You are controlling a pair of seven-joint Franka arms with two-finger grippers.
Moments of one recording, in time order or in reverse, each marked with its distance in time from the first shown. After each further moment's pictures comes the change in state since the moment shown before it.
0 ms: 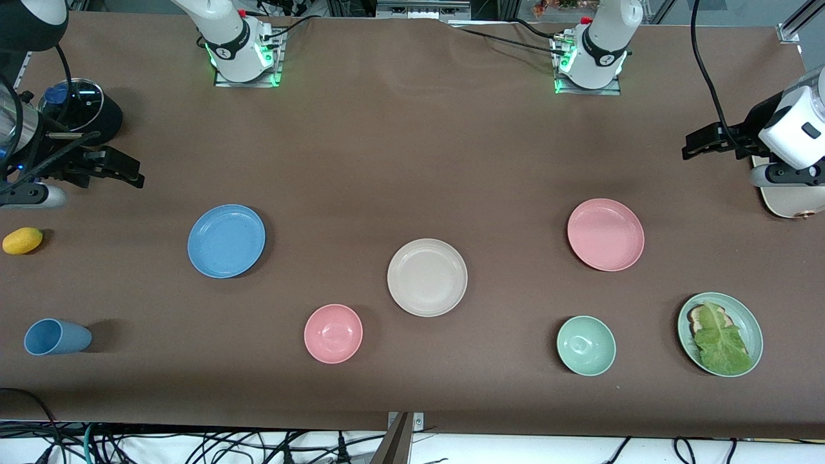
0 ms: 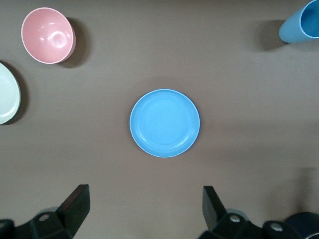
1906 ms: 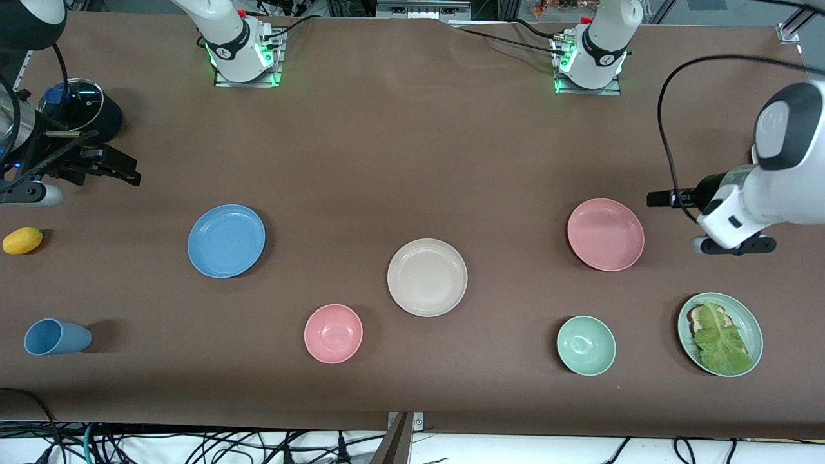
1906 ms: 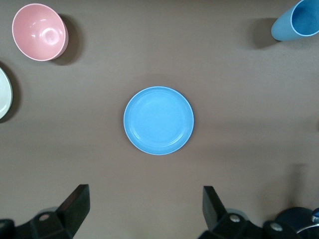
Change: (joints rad) left arm 0.005 0.275 0.002 0.000 -0.002 0.112 0.004; right arm -0.001 -0.002 -0.001 0.004 -0.033 -0.015 -0.001
